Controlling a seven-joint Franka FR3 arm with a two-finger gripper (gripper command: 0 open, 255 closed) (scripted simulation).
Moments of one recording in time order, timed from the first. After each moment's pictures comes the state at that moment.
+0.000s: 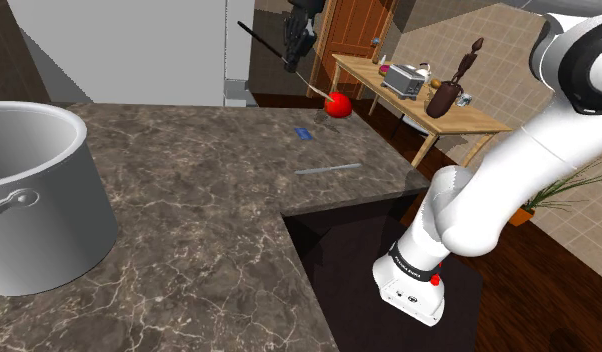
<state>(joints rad) 0.32 -0.25 -0.11 -1.77 0.02 1.57 -0.83</state>
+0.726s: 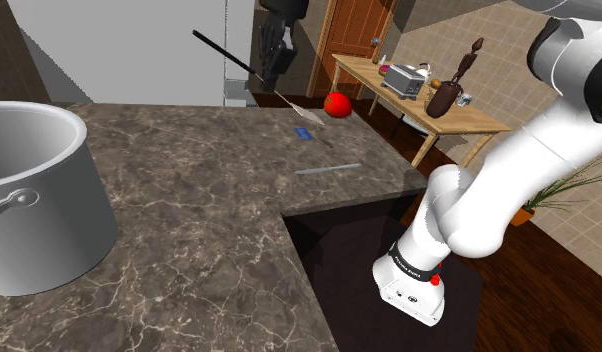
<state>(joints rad) 0.42 -0.27 0.07 -1.80 0.05 1.59 -0.56</state>
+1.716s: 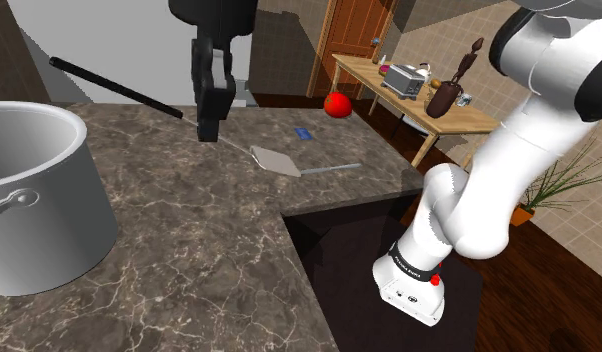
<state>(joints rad) 0.56 -0.08 0.31 -1.60 0.03 1.59 -0.18</state>
